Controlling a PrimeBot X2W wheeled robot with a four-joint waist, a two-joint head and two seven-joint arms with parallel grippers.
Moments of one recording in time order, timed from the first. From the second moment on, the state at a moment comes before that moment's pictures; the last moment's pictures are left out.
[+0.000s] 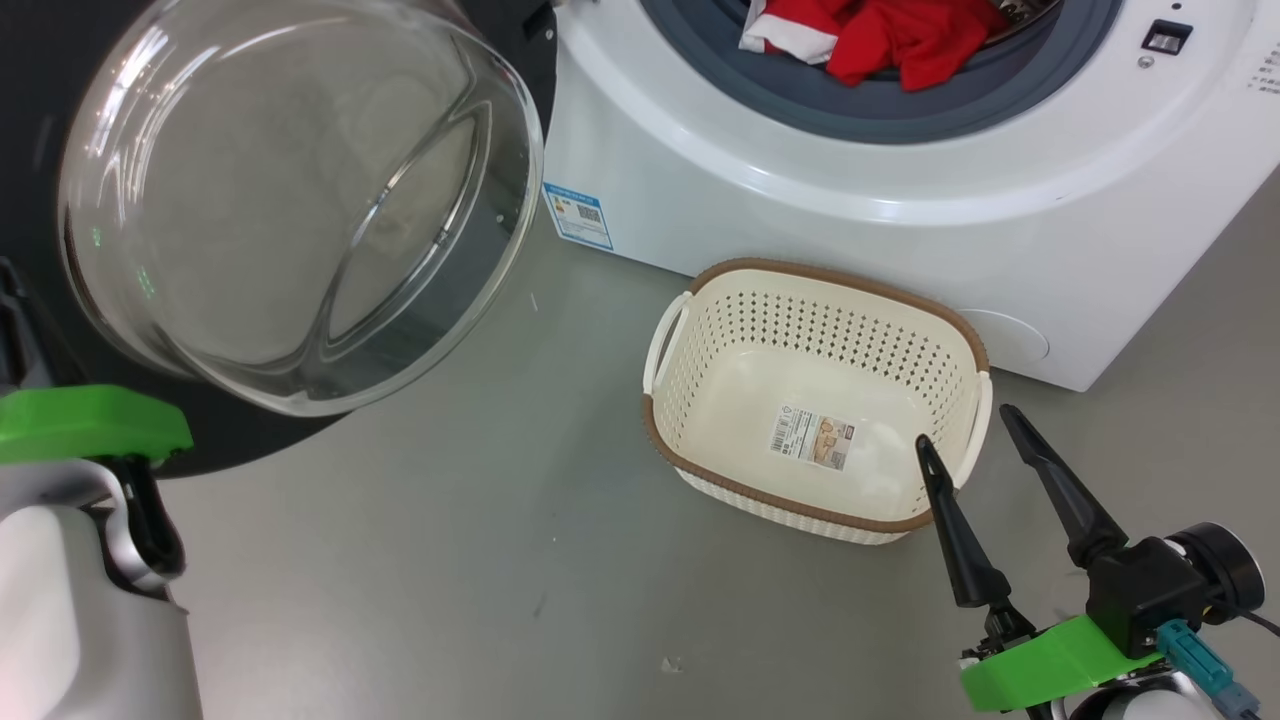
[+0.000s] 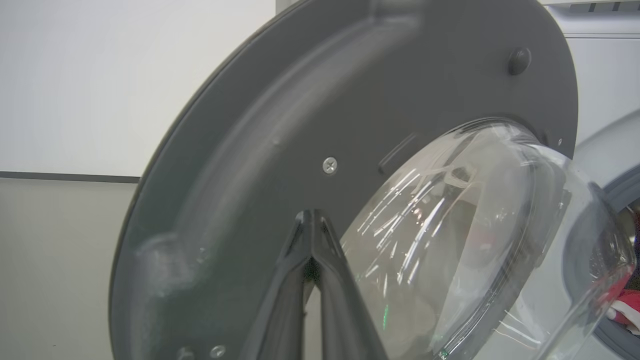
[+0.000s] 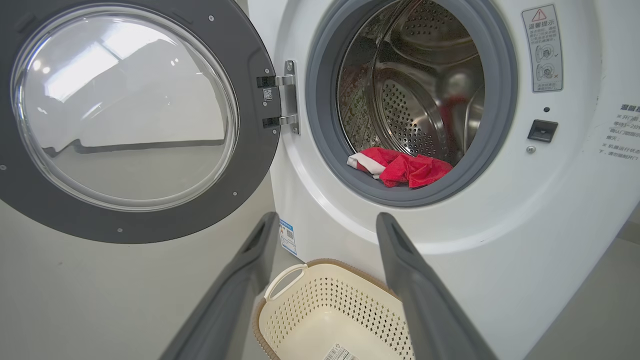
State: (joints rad) left arm -0.65 0.05 0.37 0.60 -0.18 0.05 -0.26; right arm 0.00 -0.05 0.04 -0.04 0.06 0.12 -0.19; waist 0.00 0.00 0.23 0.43
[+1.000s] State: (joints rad) left arm -0.26 0.03 -0.03 0.09 -0.24 0.02 -0.26; right arm 0.00 -0.05 -0.07 0.04 0.17 0.12 -0.25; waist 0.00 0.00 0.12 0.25
